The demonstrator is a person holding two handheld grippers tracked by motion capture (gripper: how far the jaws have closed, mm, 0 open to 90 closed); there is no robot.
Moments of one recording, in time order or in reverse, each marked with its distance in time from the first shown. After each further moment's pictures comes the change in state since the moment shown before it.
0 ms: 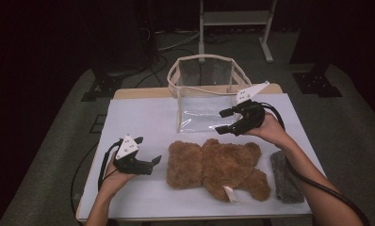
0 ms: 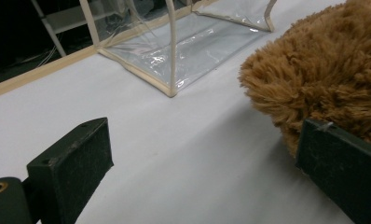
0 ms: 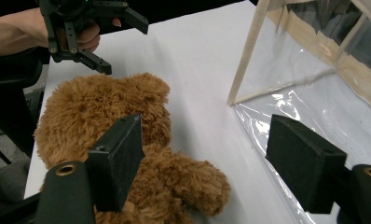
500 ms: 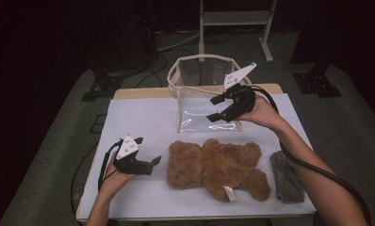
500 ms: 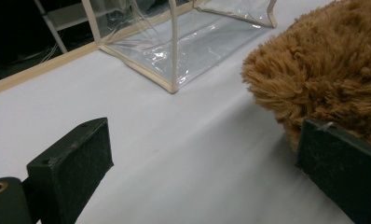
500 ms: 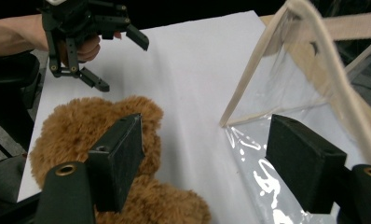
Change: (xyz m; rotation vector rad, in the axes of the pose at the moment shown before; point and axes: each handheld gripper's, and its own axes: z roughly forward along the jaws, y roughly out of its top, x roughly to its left) left arm -0.001 -0.001 0.001 0.012 0.006 0.003; right arm -0.008 0.056 0.004 0.061 -0.009 -0.104
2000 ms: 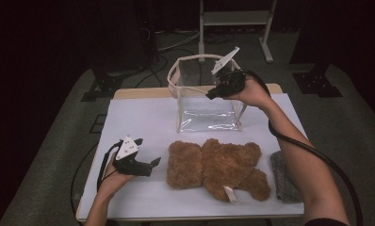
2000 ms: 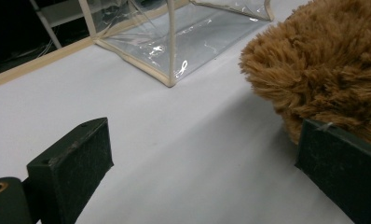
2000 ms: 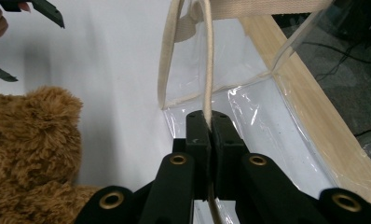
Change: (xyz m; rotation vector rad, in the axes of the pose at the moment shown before) left arm 0.002 -0.004 0.000 0.012 -0.016 0.000; right arm -0.056 0.021 0.022 0.177 -0.103 0.038
